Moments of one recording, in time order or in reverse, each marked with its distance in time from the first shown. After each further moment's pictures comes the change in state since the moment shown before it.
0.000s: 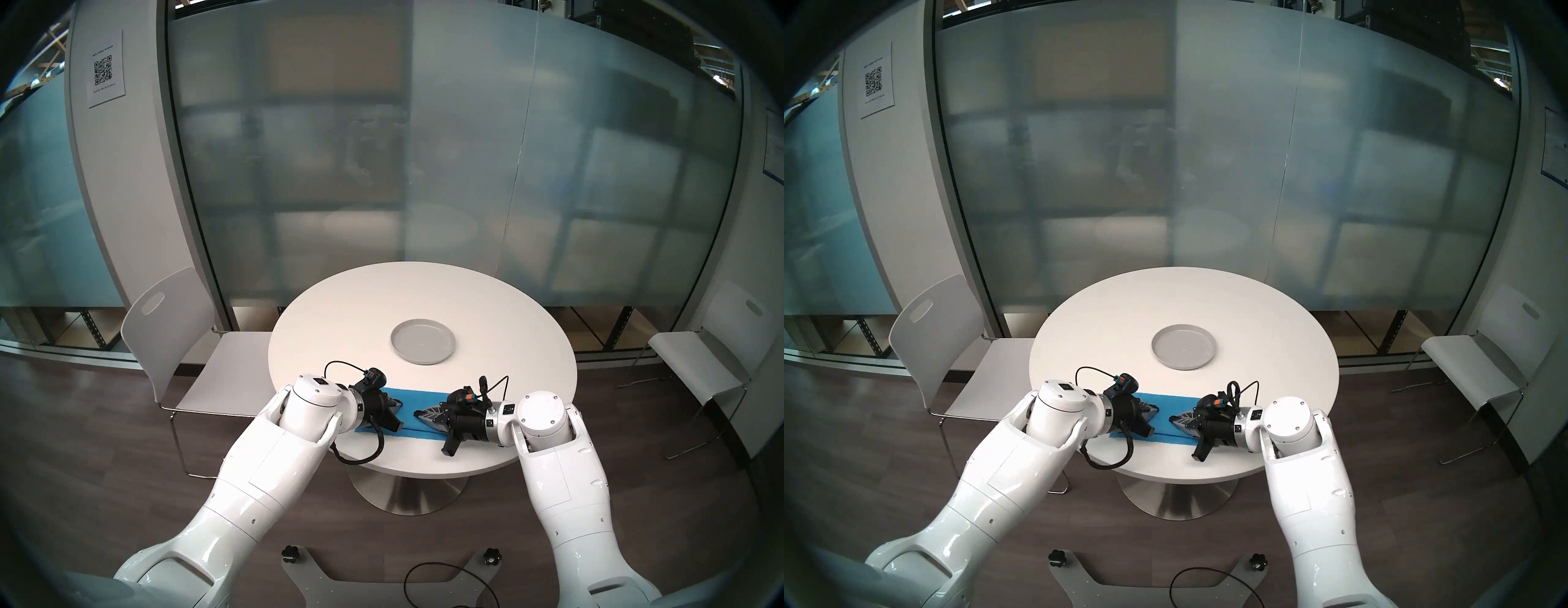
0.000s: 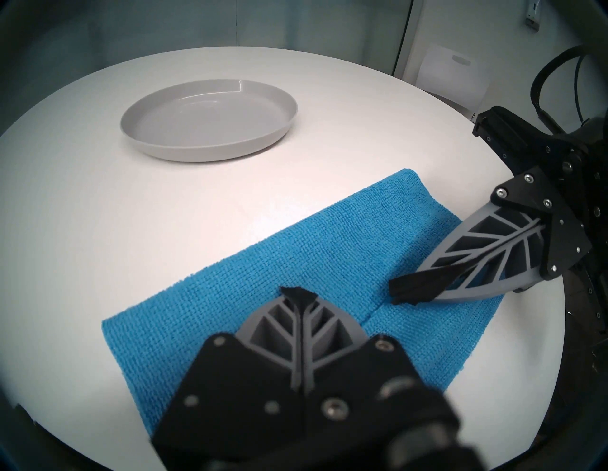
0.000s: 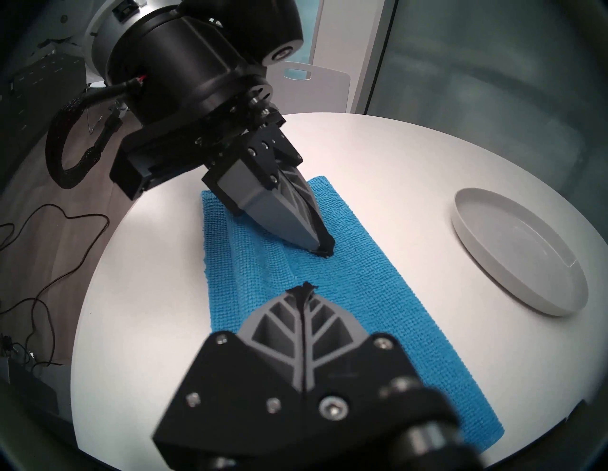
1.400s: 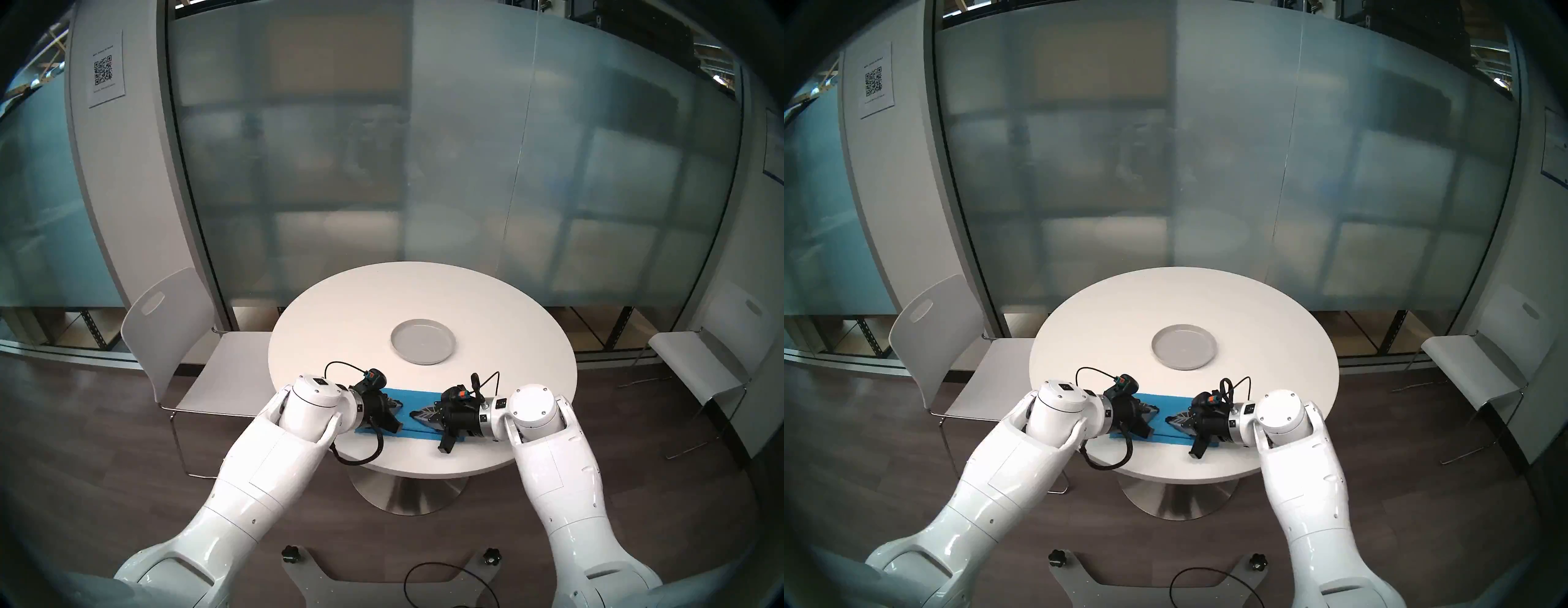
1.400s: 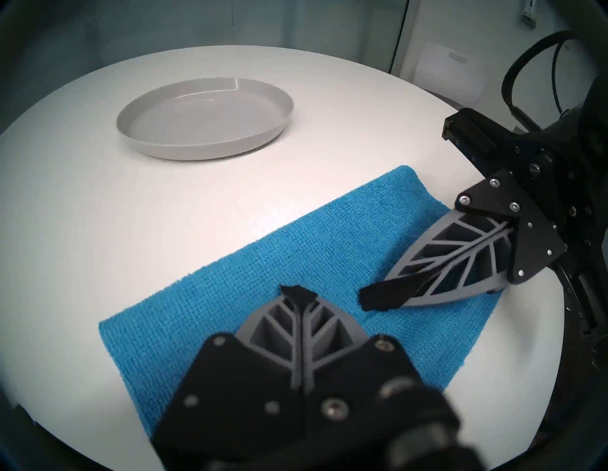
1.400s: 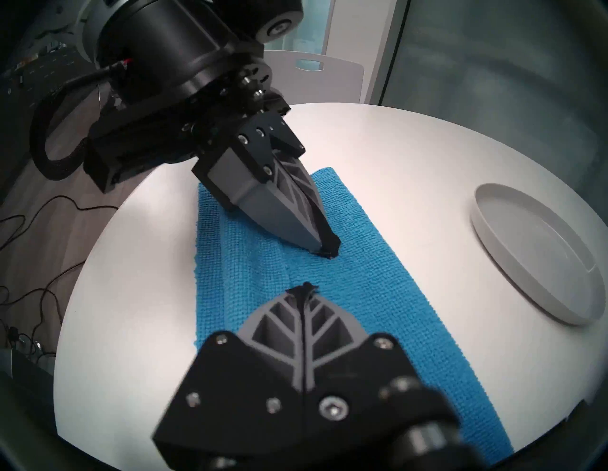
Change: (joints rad) left arm -0.003 -0.002 -0.002 0.008 0.015 -0.004 -0.020; right arm 0.070 0.003 -0.022 0.093 -0.020 -0.009 0.020
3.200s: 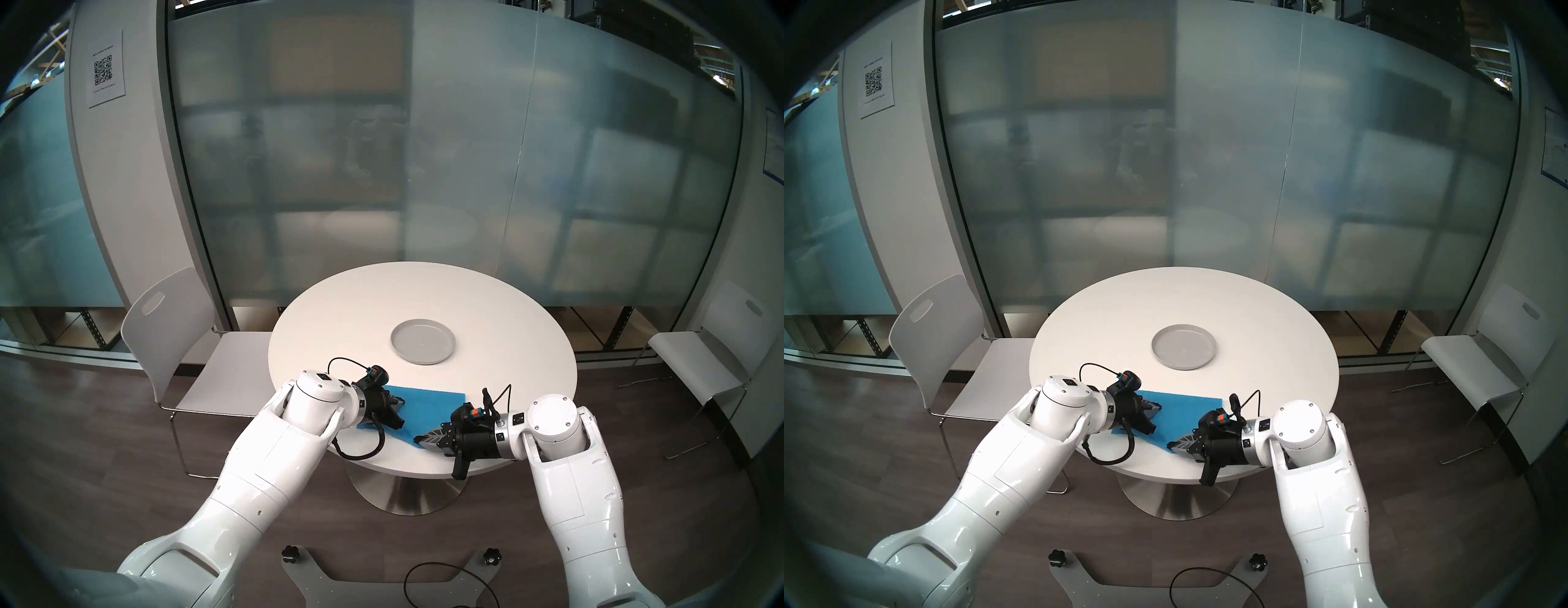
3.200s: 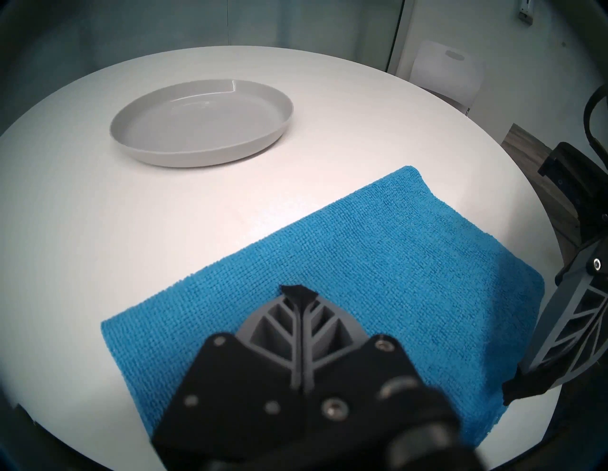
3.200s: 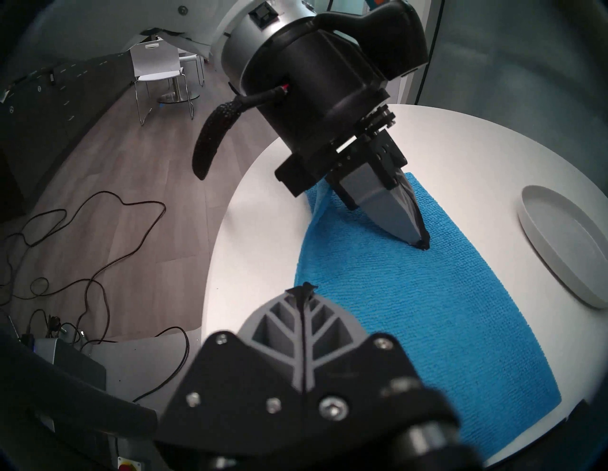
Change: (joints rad) left arm -0.038 -0.014 0.005 0.050 0.020 -0.015 -0.021; right arm -0.166 0.022 0.033 -0.258 0.014 0.093 0.183
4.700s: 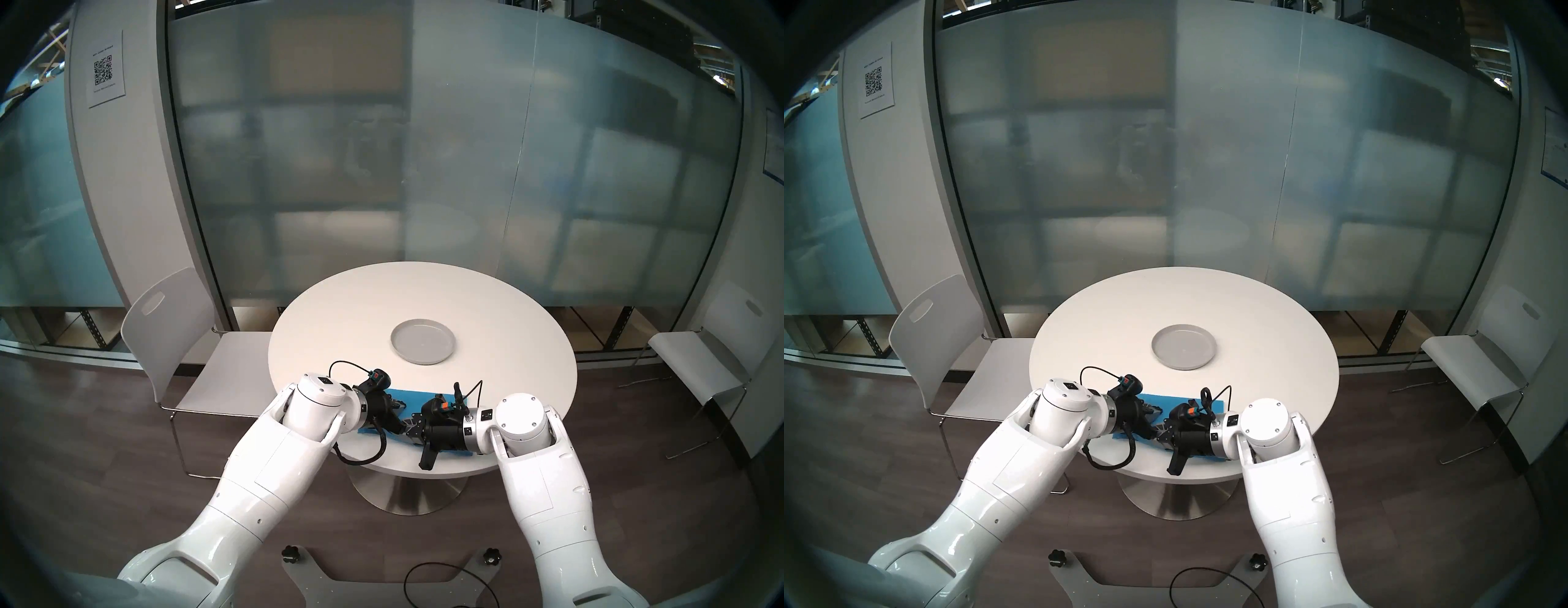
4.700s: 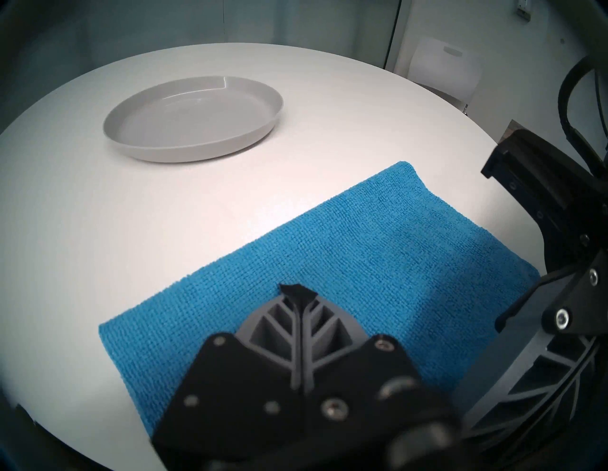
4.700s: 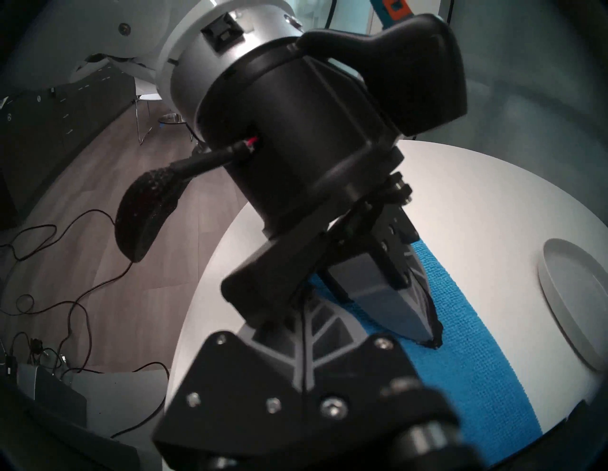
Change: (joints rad) left arm 0.035 -0.001 -0.003 -0.050 0.020 0.025 0.000; right arm 0.071 -0.089 -0.073 0.126 0.001 -0.082 -0.097
